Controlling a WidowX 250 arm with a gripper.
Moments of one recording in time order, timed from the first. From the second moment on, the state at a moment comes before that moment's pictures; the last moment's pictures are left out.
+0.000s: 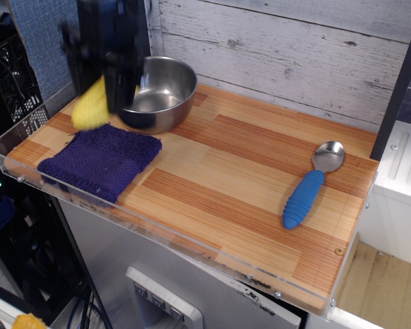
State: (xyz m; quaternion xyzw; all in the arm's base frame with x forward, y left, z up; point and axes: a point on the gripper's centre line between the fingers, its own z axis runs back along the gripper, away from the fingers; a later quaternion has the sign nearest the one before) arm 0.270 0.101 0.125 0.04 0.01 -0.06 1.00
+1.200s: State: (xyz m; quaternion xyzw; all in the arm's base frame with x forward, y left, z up) arm 0.284 0.212 0.084 0.05 0.09 -0.03 0.99
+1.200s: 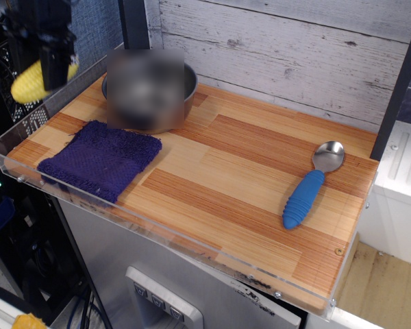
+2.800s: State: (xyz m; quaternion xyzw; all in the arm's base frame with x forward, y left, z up) arm 0.278 0.188 0.124 0.06 0.06 -0.03 1.00
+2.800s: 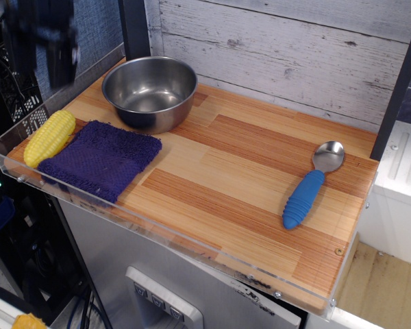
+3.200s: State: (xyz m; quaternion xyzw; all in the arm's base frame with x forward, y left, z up) arm 0.296 0.139 0.151 0.06 0.02 0.04 1.00
